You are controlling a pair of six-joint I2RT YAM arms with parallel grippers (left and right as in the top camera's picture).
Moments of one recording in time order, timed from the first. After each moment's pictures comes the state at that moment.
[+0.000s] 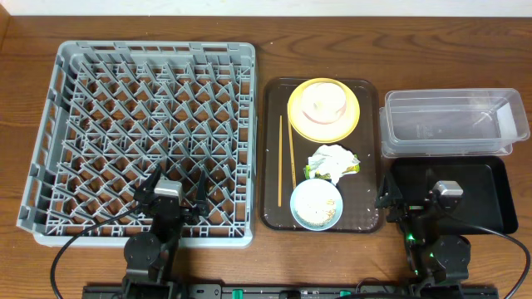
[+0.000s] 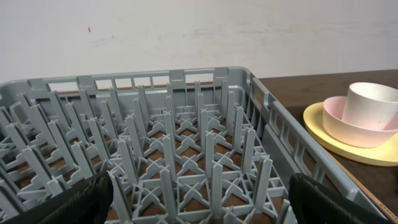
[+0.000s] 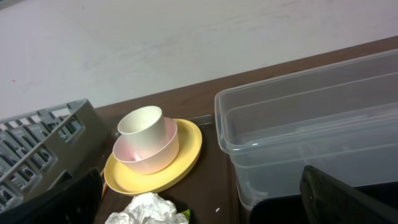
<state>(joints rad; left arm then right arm) -0.10 0.01 0.01 -0.10 0.05 0.02 0.09 0.01 0.01 -0.07 -0.01 0.31</state>
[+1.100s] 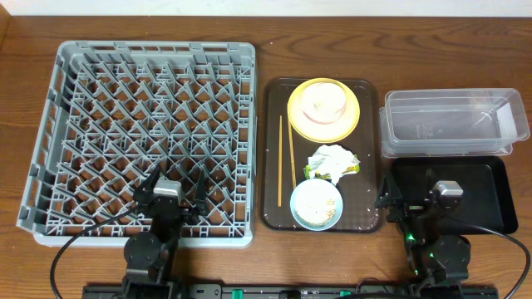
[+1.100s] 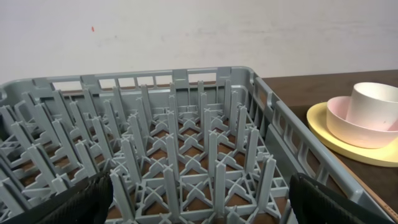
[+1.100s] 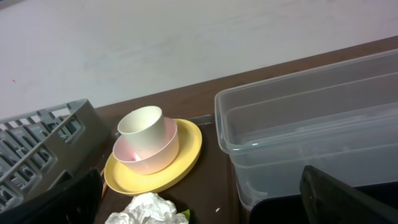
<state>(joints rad) -0.10 0.01 0.01 -0.10 0.04 0.02 0.09 0.01 0.01 -0.07 -0.01 0.31</state>
